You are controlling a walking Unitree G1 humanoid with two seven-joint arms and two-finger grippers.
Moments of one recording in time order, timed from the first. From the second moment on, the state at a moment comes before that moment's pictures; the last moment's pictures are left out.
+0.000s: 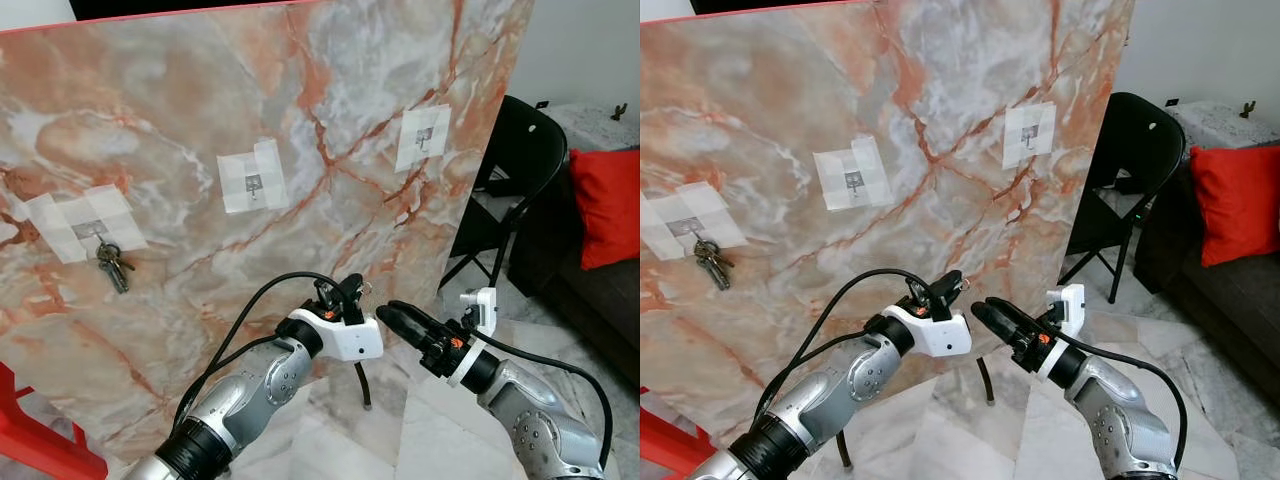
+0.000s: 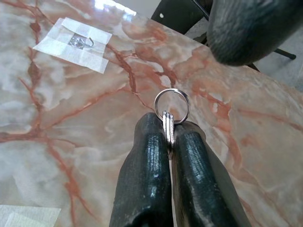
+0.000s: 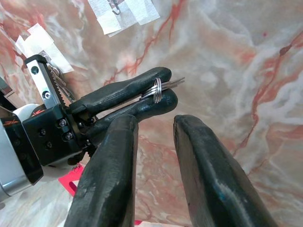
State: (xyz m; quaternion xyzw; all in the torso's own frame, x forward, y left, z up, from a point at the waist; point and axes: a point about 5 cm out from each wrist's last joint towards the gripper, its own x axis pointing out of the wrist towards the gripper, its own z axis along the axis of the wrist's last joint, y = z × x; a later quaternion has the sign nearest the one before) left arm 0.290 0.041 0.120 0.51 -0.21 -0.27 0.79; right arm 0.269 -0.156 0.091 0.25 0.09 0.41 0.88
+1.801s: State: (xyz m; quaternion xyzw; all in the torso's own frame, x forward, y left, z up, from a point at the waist) left arm 0.283 0.033 0.120 0.50 -0.23 -0.29 0.78; right arm 0.278 -0.146 0.084 0.27 0.08 0.40 0.87
